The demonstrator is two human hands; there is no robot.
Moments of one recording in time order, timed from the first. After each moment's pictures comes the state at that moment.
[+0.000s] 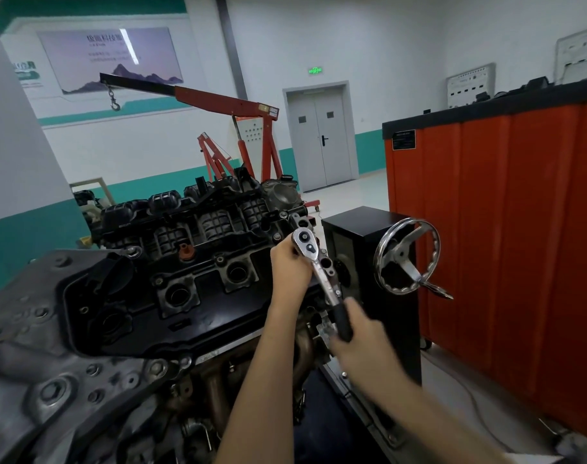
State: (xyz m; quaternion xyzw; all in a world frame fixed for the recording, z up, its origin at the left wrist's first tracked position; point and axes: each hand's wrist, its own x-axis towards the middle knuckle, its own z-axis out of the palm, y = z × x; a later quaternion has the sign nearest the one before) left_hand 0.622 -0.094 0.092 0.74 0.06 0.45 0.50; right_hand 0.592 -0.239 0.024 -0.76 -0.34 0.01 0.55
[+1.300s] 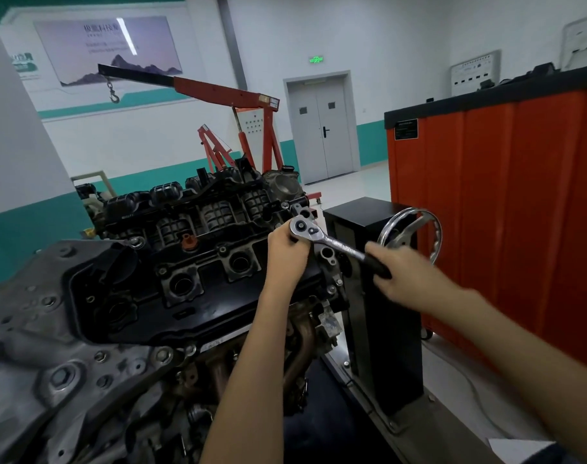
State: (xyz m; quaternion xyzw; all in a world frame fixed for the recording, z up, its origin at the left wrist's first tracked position) left_hand 0.608 -0.090 0.101 0.77 0.02 0.43 0.48; right_hand 0.674 -0.278 0.076 -0.85 -0.44 -0.12 0.27
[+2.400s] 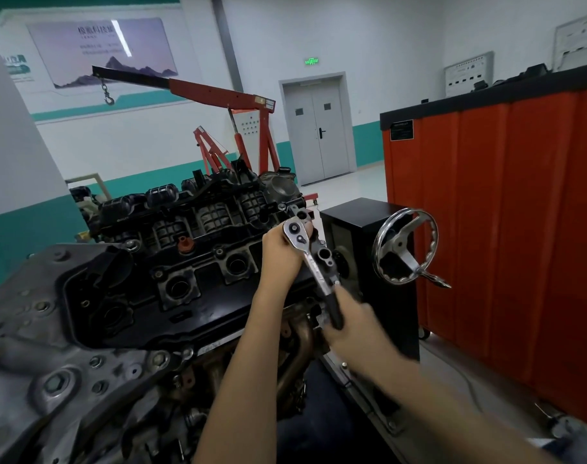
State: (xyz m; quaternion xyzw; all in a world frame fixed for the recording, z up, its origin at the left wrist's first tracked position) left_hand 0.611 -0.087 0.103 0.76 0.03 0.42 0.50; right_hand 0.596 -0.232 0.027 -0.76 -0.37 0.02 0.53
